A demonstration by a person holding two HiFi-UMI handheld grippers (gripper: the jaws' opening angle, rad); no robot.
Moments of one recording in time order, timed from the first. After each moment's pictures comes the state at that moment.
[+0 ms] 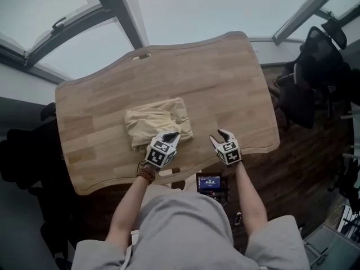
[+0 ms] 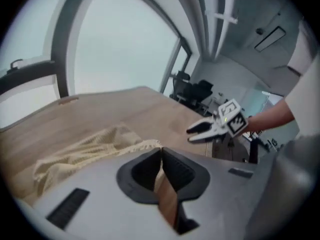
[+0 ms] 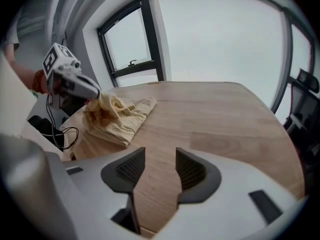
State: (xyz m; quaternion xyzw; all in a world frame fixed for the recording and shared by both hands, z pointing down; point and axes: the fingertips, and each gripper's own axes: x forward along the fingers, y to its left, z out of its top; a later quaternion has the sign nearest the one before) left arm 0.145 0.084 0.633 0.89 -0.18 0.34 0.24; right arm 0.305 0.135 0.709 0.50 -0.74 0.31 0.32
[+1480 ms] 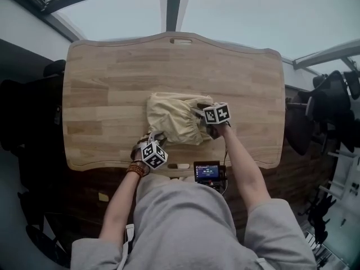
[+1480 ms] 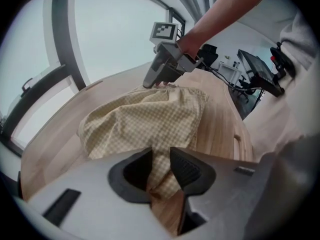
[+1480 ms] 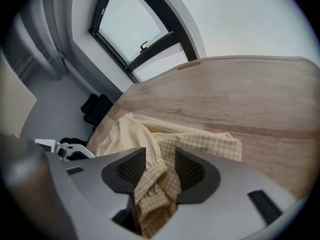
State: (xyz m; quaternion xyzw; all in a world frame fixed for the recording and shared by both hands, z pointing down) left arm -0.028 0.103 0.729 0.84 -0.20 0.48 0.13; right arm 0.107 -0.040 0.728 0.31 -0.78 0.45 0.31
